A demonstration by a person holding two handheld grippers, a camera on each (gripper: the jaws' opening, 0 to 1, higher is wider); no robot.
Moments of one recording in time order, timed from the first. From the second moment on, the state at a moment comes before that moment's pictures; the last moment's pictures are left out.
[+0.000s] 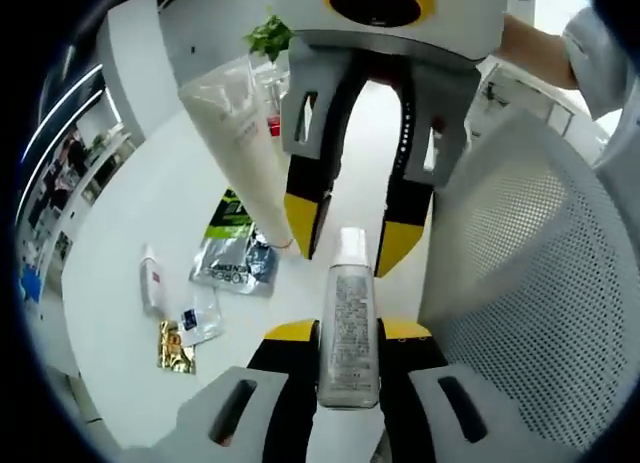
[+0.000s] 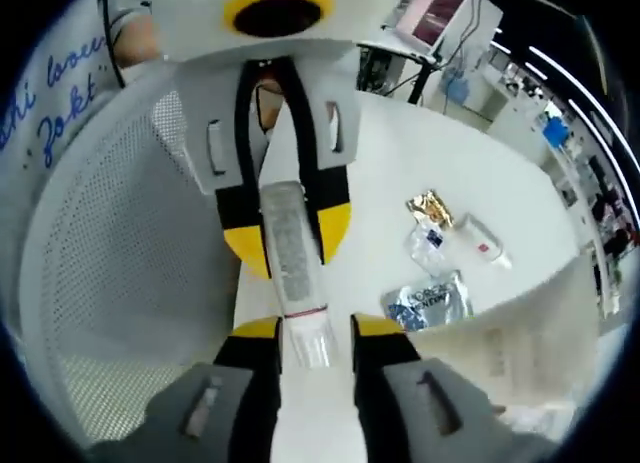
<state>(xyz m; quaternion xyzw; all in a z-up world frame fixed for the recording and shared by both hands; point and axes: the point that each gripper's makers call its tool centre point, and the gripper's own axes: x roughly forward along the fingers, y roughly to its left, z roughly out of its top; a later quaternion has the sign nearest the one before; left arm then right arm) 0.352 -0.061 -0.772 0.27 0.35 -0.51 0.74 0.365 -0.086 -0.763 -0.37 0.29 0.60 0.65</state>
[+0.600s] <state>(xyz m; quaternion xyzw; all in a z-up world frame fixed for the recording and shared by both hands) 0.347 -0.066 -0.755 0.23 0.33 -0.53 0.75 0.357 -0.110 -0.783 -0.31 0.30 0.57 0.70</state>
